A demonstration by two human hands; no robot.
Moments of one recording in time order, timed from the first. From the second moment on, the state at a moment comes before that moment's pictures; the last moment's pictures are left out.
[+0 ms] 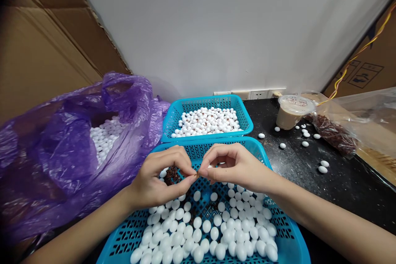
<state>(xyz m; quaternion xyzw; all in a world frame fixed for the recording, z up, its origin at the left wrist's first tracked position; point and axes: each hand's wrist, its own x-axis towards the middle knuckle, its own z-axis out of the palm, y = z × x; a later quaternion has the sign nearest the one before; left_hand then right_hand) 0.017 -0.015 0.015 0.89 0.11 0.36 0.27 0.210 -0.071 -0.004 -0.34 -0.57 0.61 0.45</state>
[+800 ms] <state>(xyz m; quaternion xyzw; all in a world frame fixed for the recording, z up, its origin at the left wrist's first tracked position) 0.017 -0.015 0.013 0.89 0.12 0.34 0.27 0.210 -0.069 -0.001 -0.37 -0.54 0.58 0.49</state>
